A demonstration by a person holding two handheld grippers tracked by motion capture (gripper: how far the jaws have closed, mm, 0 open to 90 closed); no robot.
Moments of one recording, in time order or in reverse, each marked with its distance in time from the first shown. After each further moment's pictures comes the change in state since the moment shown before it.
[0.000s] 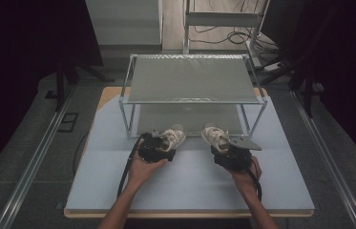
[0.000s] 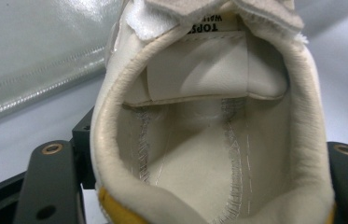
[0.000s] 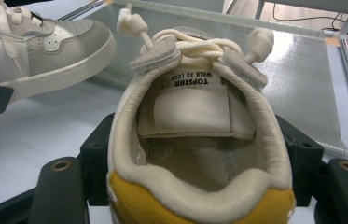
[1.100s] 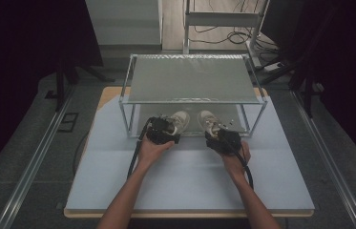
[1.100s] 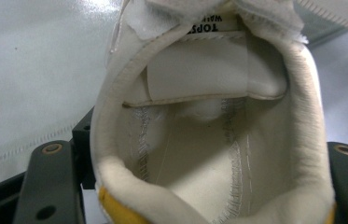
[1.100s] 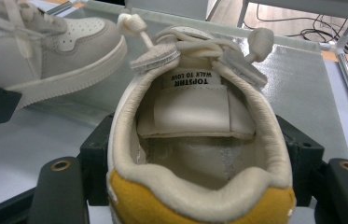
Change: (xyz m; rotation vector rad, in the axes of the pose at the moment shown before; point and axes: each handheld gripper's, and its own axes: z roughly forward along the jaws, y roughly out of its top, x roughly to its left) left arm 0.015 0.048 0.040 0.035 0.038 -0.048; right arm -0.004 0.024 0.058 0.013 -0.071 -0.001
